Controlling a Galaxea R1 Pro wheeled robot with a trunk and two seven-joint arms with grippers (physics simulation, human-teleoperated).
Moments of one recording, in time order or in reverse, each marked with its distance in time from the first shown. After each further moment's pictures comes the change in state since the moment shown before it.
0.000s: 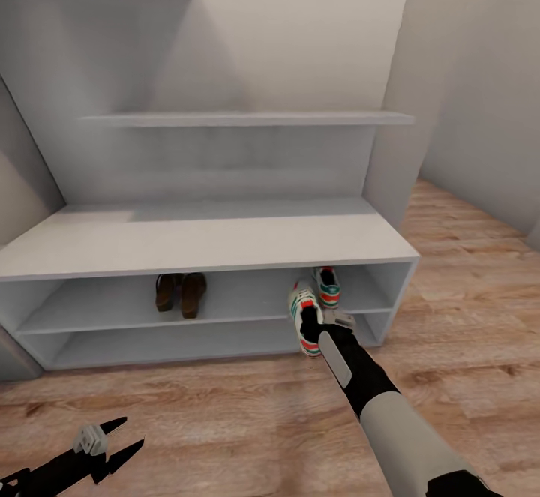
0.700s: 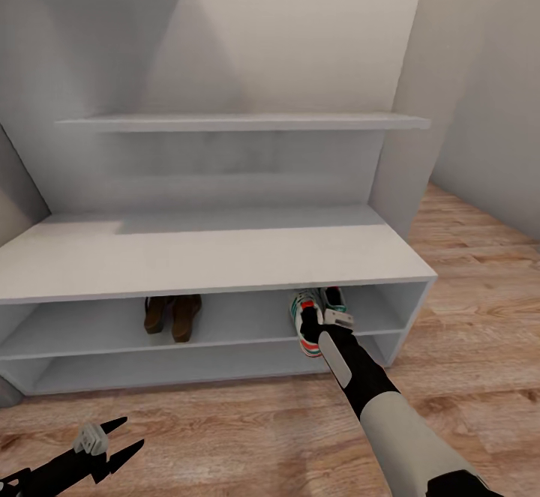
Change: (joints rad) left arm 0.000 -0.002 -0.003 0.000 0.000 0.001 0.006; right arm 0.000 0.000 0.000 0.003 0.003 0.000 0.000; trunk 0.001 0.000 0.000
